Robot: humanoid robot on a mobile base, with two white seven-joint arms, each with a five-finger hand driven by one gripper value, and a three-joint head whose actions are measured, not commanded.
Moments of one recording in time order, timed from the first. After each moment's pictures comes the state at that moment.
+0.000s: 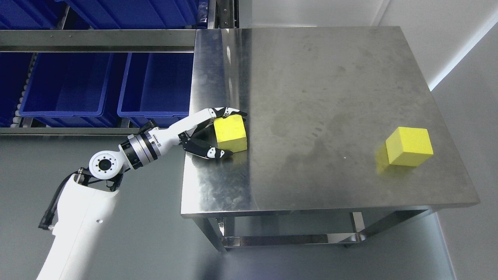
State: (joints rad) left arm -0.41 0.24 -0.23 -1.43 0.00 -0.19 -0.81; right arm 0.00 0.00 -0.09 0.00 0.00 -0.10 -0.03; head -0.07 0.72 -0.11
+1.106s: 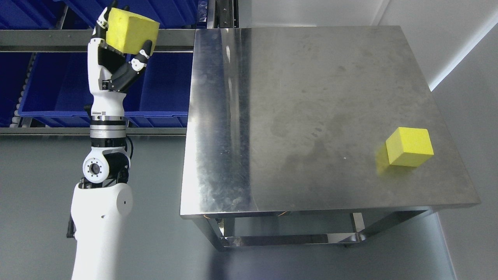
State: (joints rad) left arm -0.40 0.04 0.05 -1.41 0.33 -0.45 -0.13; right arm 0.00 0.00 -0.09 0.00 0.00 -0.10 -0.03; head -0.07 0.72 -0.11
